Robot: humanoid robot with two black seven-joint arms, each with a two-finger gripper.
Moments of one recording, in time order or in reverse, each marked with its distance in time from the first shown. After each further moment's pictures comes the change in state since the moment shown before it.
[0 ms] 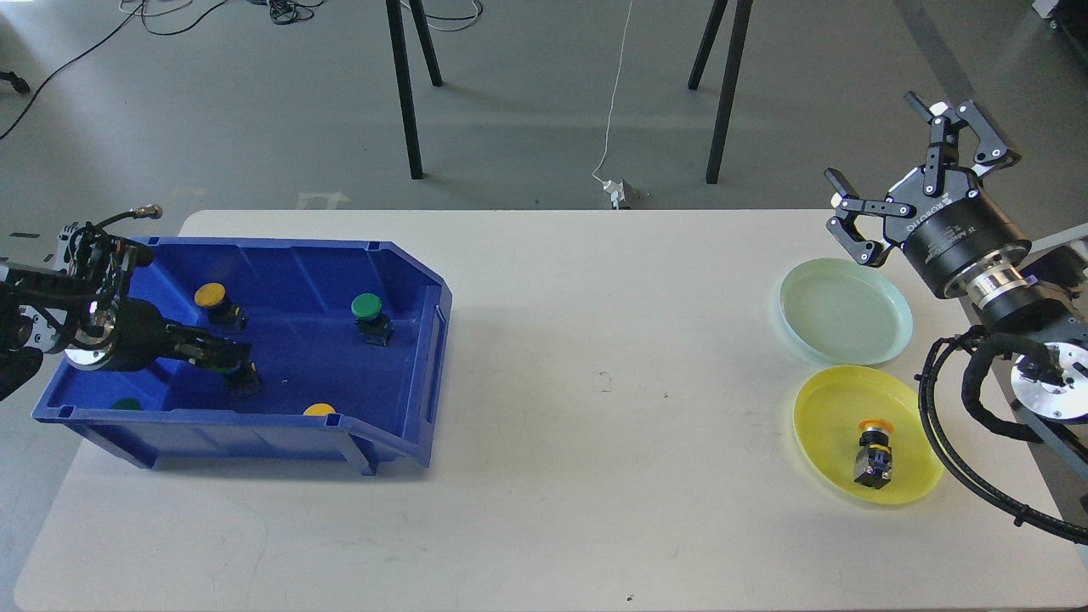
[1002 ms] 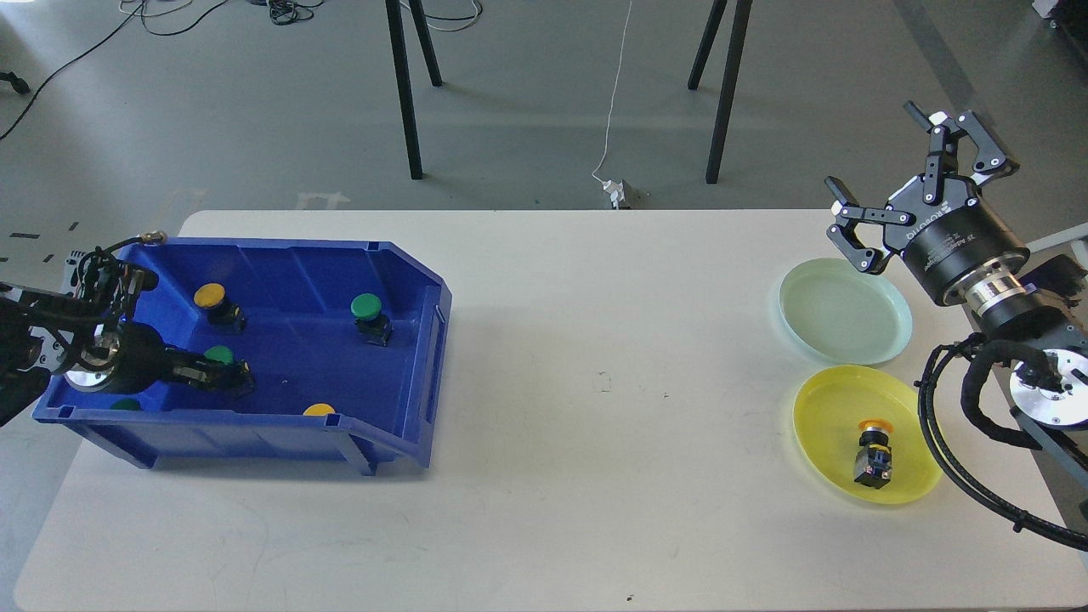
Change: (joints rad) left arm 0.026 -0.030 0.049 0.043 0.007 0.003 0.000; right arm -0.016 0.004 0.003 -0.003 0.000 0.000 0.000
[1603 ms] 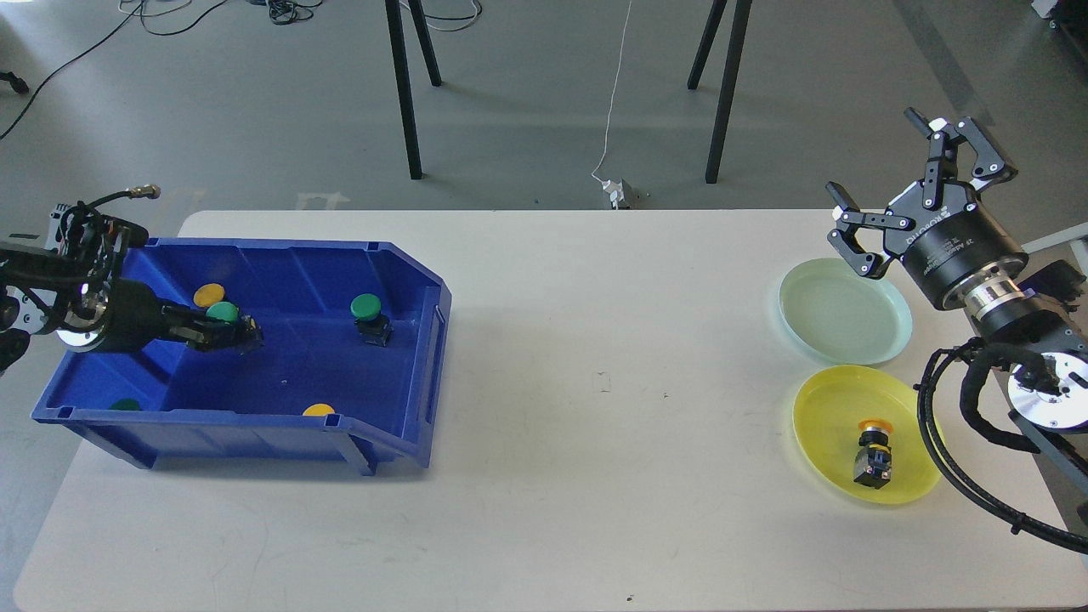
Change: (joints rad) left arm -0.133 0.188 -0.011 -0.297 -0.078 -0.016 0.000; right arm -0.006 0.007 0.000 -0.016 -0.002 0.000 0.000
